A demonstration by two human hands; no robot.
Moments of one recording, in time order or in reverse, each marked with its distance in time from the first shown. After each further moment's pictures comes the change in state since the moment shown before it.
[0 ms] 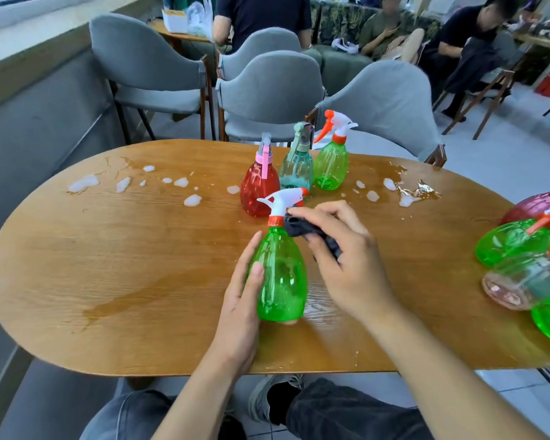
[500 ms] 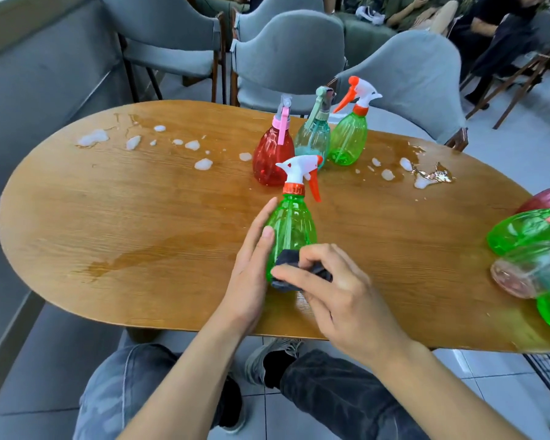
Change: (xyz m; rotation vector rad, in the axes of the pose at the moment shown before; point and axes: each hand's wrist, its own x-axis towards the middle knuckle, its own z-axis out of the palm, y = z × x) left_hand 0.001 0.001 0.000 0.009 0.004 -0.003; right_hand -0.069 -0.010 0.007 -0.247 -0.288 -0.300
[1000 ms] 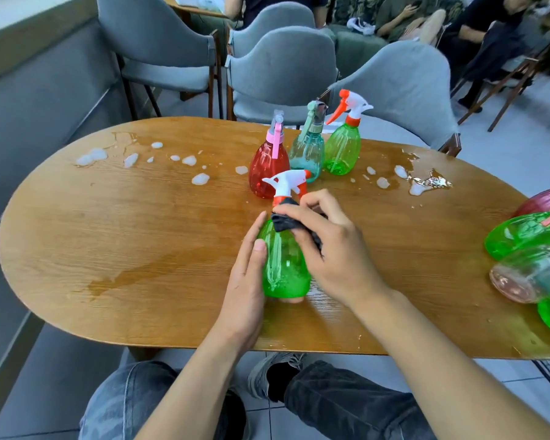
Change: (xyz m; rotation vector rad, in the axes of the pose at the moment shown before) left_hand -0.003 0.004 0.004 -0.119 0.034 -0.036; right_hand 0.067 0.031 0.000 0.109 0.154 0.150
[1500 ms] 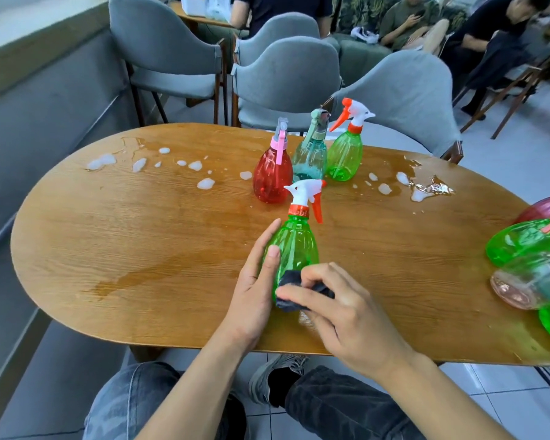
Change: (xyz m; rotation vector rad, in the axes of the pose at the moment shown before) left_hand -0.003 0.003 0.001 0.187 -0.039 0.020; right_hand -0.075 -0.008 -0.009 -0.059 -0.158 -0.185
